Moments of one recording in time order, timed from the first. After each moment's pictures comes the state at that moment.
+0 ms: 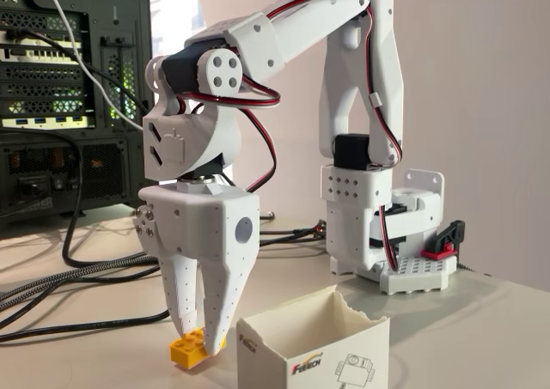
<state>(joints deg) 1.3 90.5 114.2 70.5 74.0</state>
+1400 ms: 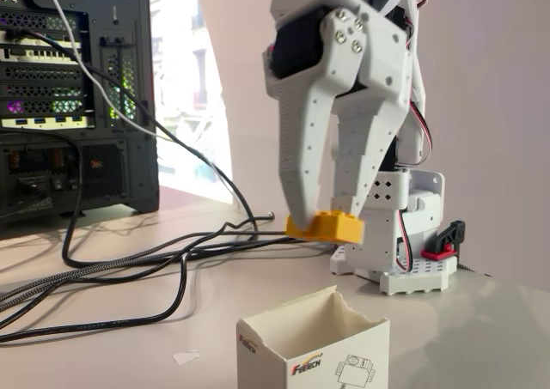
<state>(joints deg) -26.4 118.9 110.8 78.3 32.7</state>
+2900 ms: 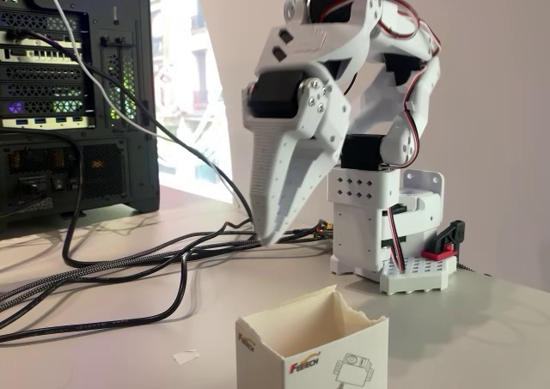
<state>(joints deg) -9.4 152.8 146.0 67.9 -0.1</state>
